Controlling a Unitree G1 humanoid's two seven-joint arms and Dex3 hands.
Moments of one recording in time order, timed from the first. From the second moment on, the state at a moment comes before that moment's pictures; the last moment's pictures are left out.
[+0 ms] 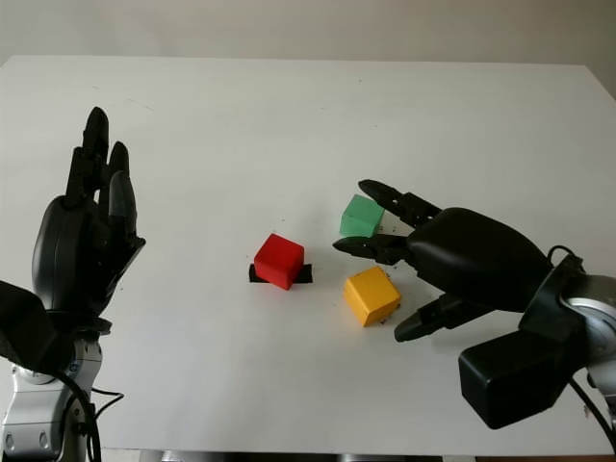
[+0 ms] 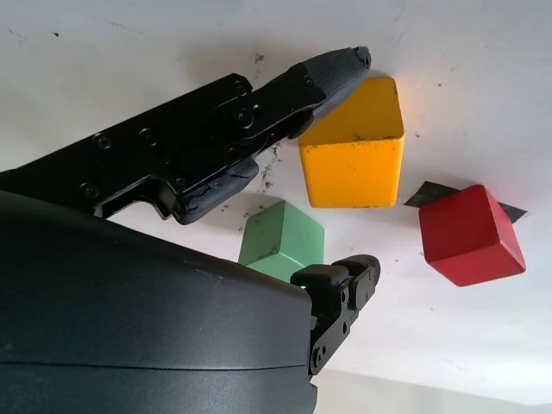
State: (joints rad) left arm -0.04 0.12 0.16 -0.40 -0.02 0.09 -0.05; right arm -0.13 -0.88 -0.05 -0.14 -0.39 -0.52 0.50
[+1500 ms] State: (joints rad) left arm 0.00 0.13 0.12 -0.44 0.10 0.10 -0.03; right arm -0.19 -0.84 0.02 0.02 -0.44 -0.67 0.34
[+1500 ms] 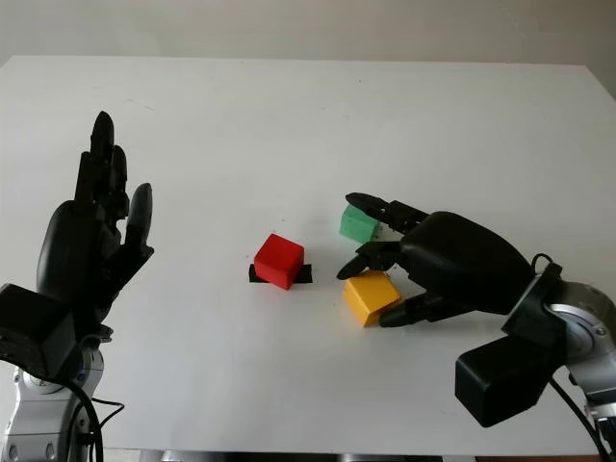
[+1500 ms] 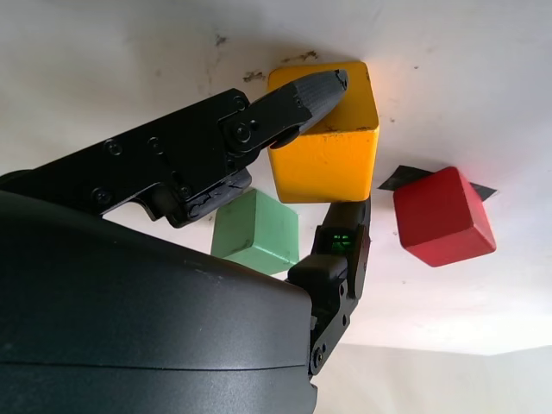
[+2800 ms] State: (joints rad) left arm 0.01 0.10 0.09 -0.46 0.11 0.14 0.00; right arm -0.65 -0.80 0.06 0.22 -0.18 -0.70 0.54
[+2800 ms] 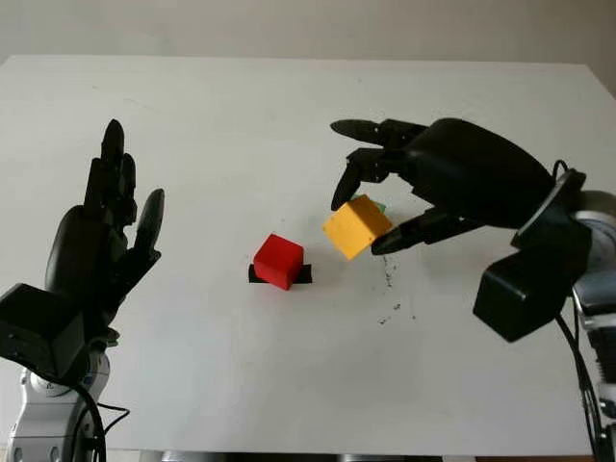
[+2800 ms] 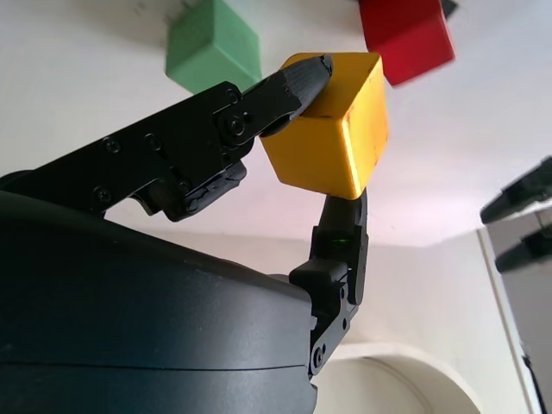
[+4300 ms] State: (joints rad) left arm 0.03 0.10 0.10 -0.46 0.08 0.10 0.03; right arm -1.17 -0.60 0.42 0.68 -0.65 -1.07 0.42
